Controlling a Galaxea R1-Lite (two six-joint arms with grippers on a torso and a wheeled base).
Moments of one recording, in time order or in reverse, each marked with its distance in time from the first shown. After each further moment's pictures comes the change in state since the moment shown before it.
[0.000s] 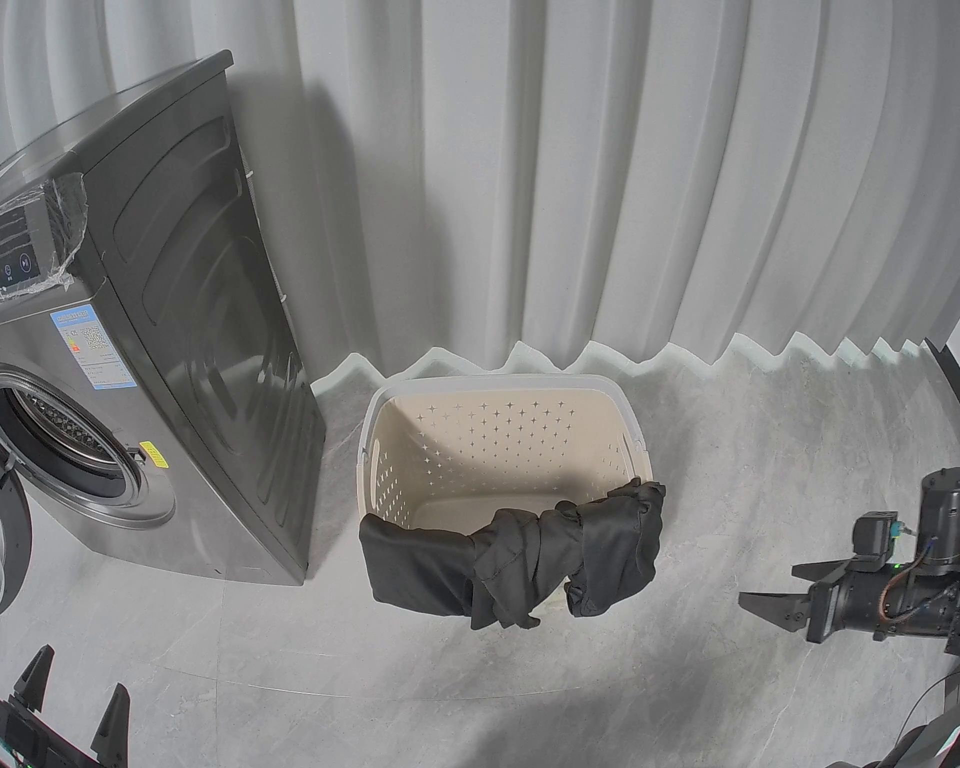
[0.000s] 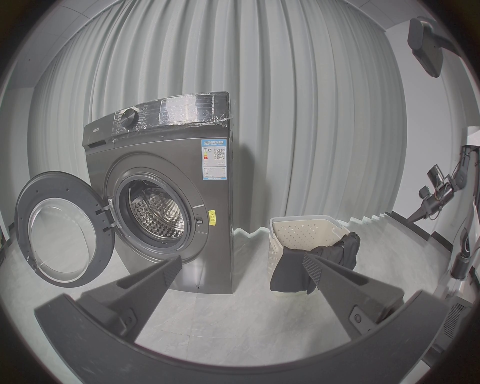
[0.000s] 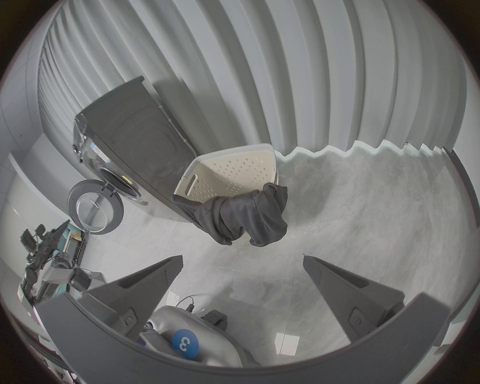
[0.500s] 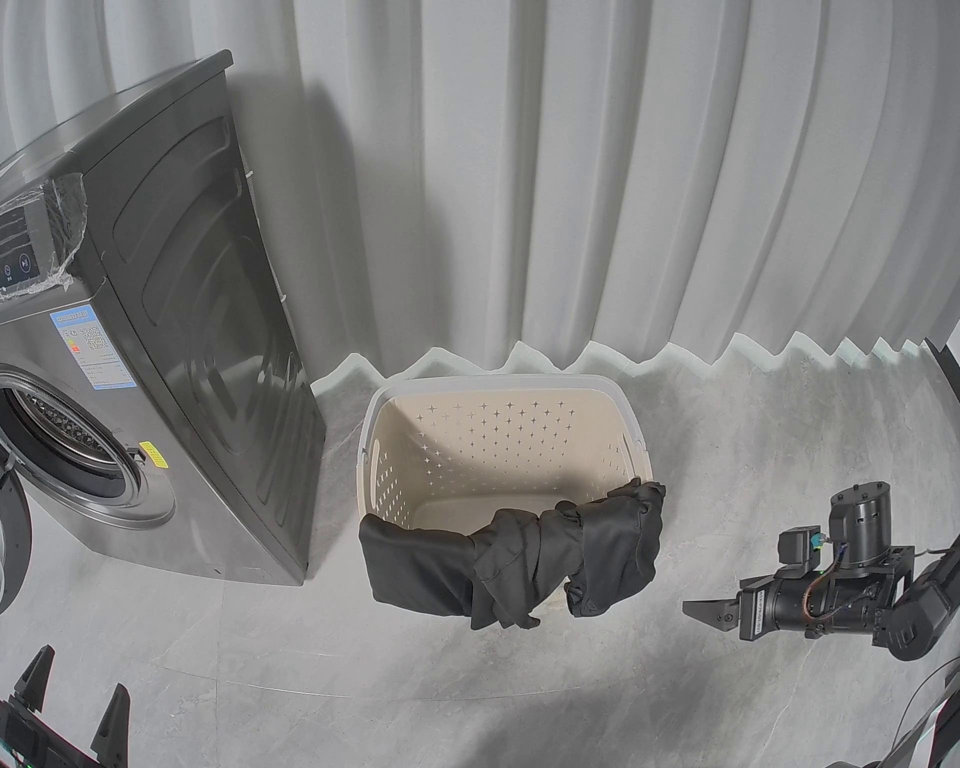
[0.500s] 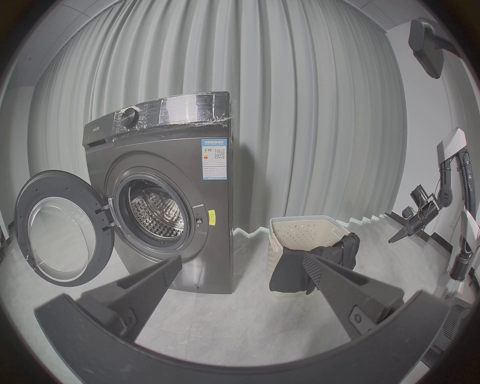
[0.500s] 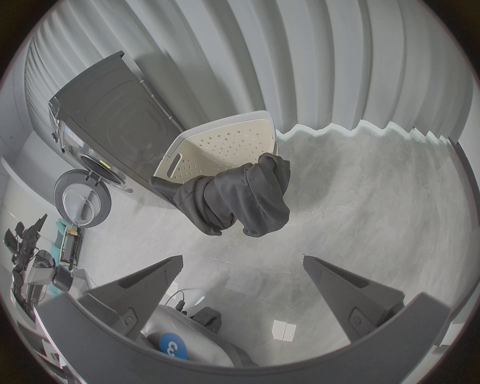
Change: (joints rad) left arm 0.000 0.000 0.000 0.000 -0.001 -0.005; right arm 0.036 0.443 -0.007 -0.320 -0.034 0.010
